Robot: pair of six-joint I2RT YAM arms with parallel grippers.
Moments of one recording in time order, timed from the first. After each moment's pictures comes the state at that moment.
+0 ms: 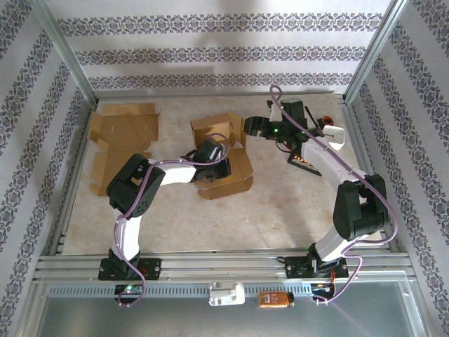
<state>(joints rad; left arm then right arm) -0.59 2.00 1.15 0.01 0.24 -0.71 0.21 1.63 1.24 -0.25 -0.43 0.38</state>
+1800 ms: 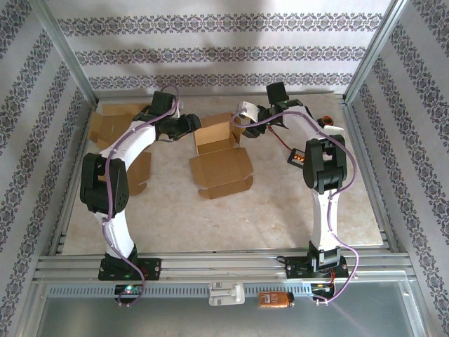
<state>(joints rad) -0.20 1.89 1.52 -0.49 0.41 -0.59 0.21 2.22 1.88 -0.65 -0.63 -1.03</state>
